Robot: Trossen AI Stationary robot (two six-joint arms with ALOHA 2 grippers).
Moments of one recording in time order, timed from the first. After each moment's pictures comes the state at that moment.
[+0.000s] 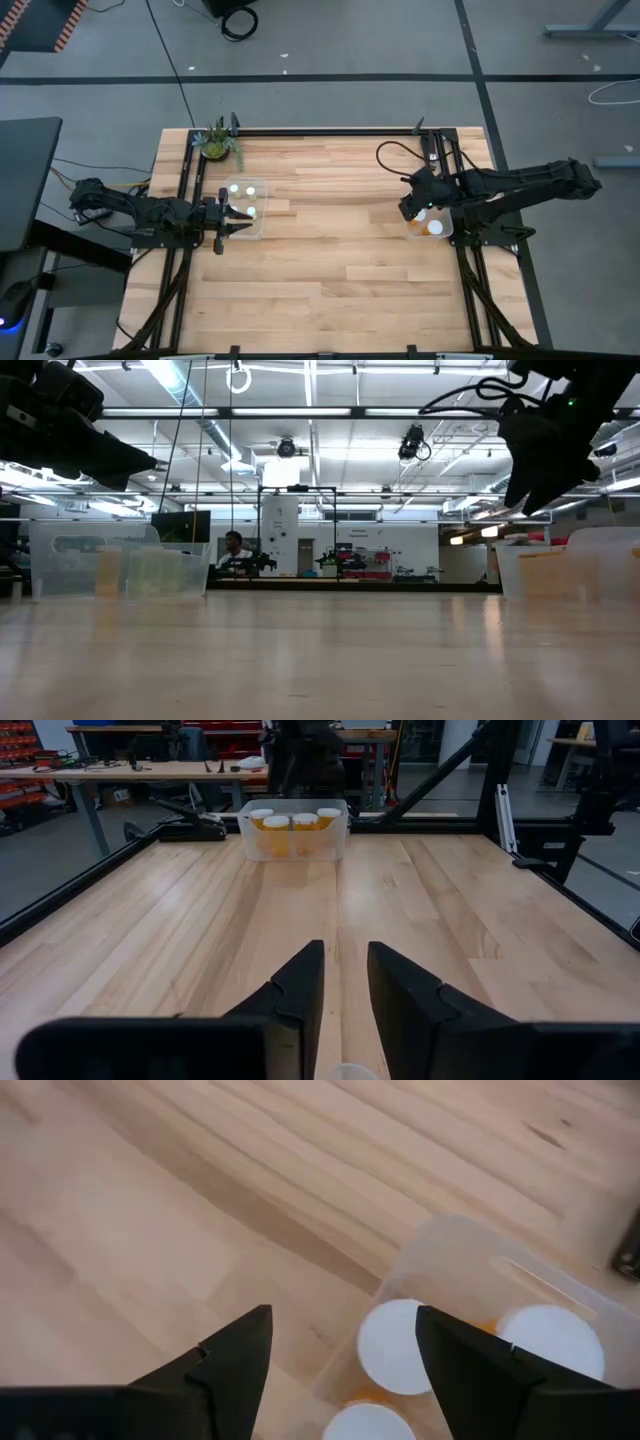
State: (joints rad) left arm -0.27 0.16 0.03 0.01 -0.32 -0.04; right arm 0.05 0.88 0.68 -0.92 0.42 0.94
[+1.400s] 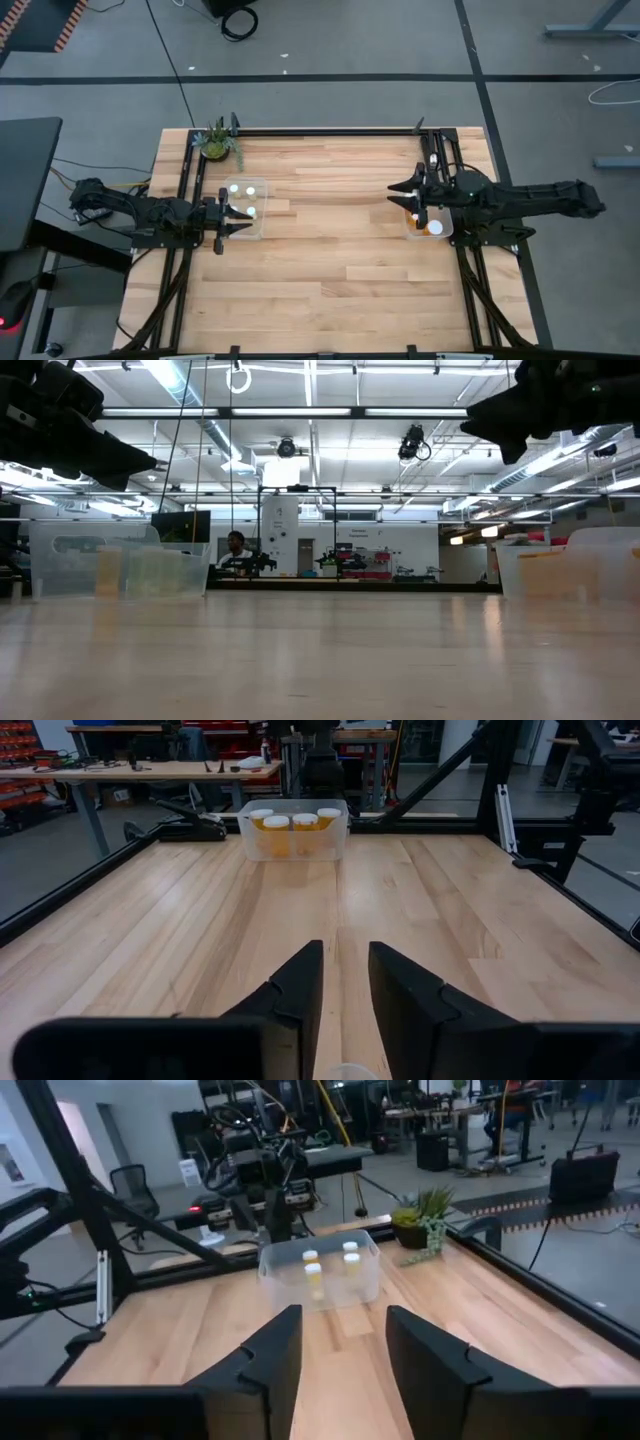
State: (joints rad) left arm -0.27 0.16 0.03 0.01 -0.32 -0.04; right arm -0.05 0.48 0.26 0.17 0.07 0.16
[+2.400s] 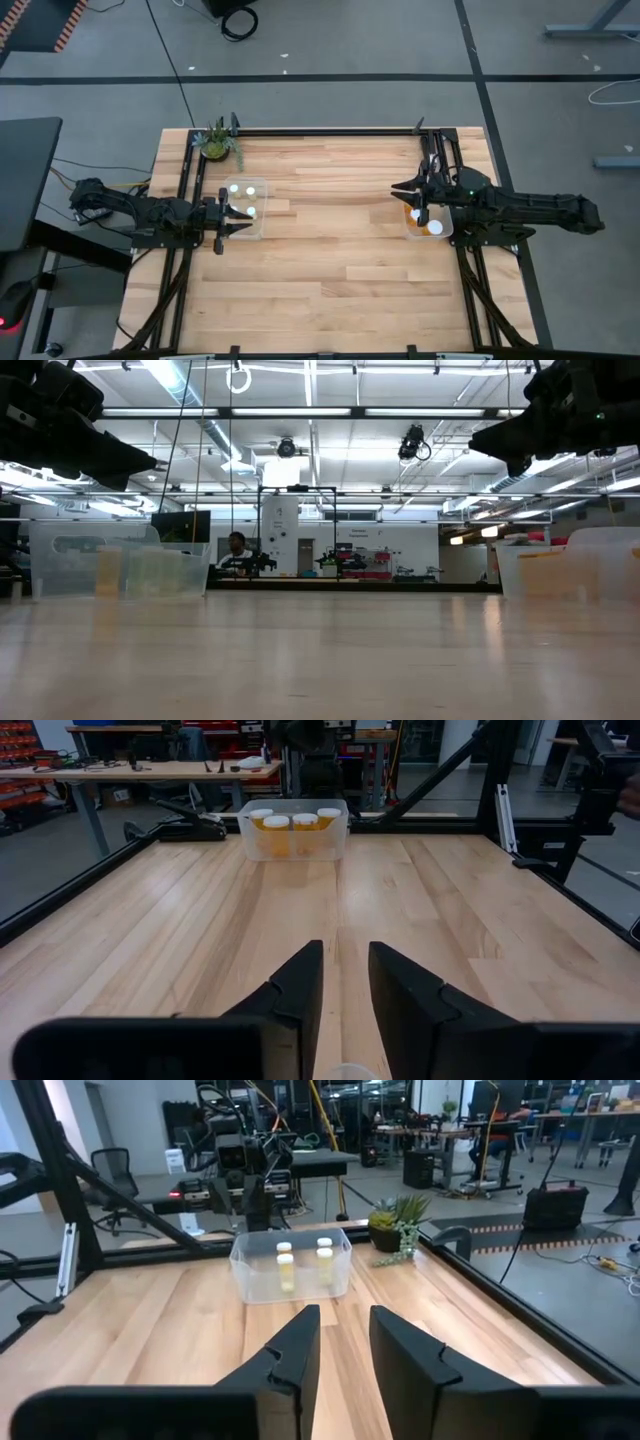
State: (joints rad) left arm -0.27 0.16 0.03 0.01 -0.32 -0.04; right arm -0.21 0.36 0.16 0.17 -0.06 0.04
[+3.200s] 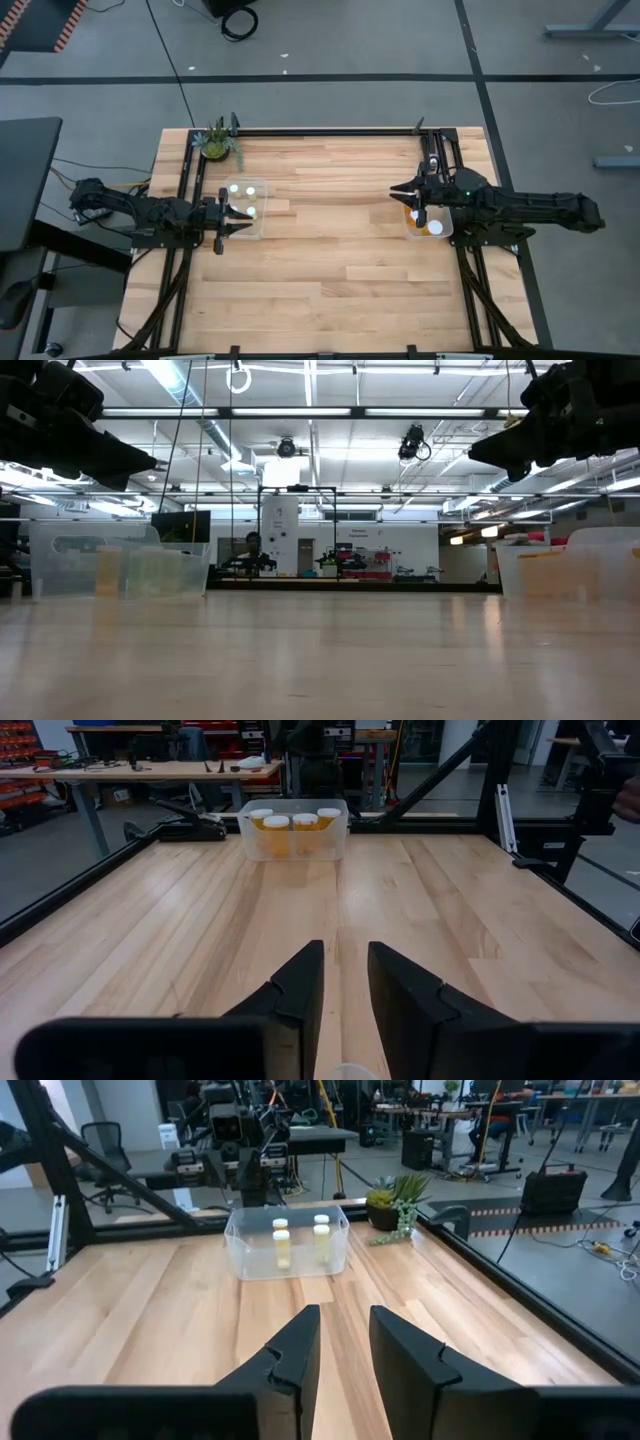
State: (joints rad) left arm -0.27 0.16 0.03 0.01 -0.32 -0.04; right arm -0.20 0.38 0.16 0.13 -0.04 0.02
